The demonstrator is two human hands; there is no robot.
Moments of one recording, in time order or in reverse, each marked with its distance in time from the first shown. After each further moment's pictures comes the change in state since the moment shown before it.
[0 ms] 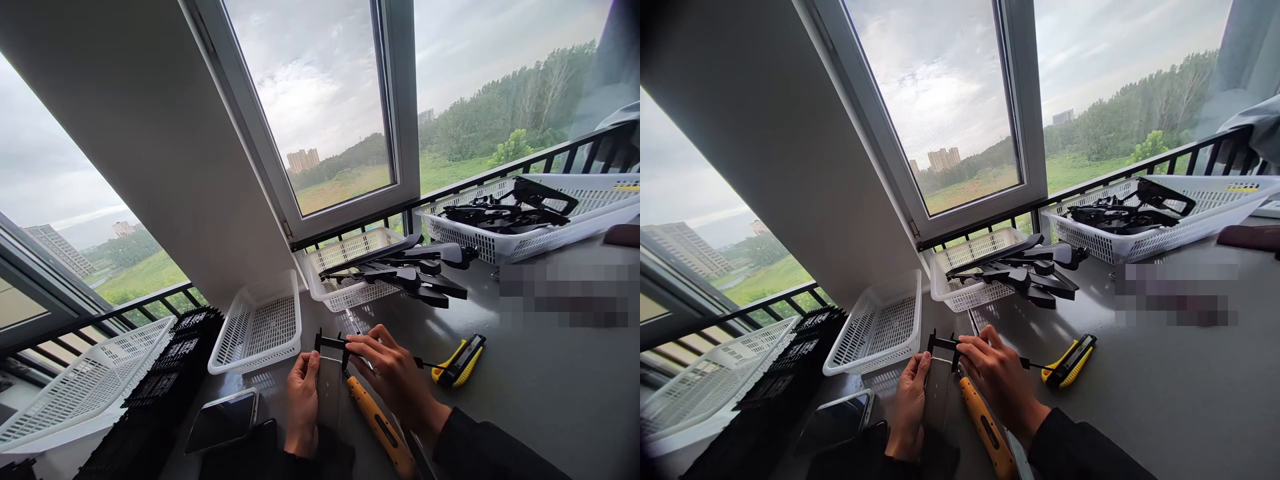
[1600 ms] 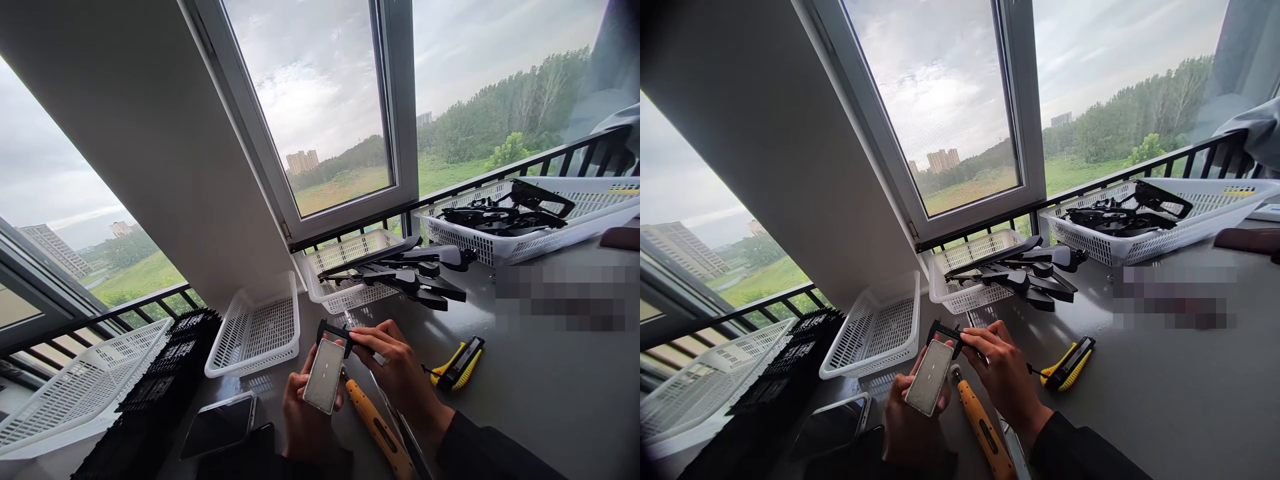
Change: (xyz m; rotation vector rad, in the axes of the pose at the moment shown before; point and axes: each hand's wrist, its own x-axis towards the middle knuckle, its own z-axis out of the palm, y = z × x) left_hand -0.020 0.015 0.013 -0.516 -0.319 -0.179; right_hand 0.002 0.011 0.001 0.174 0.098 0.197
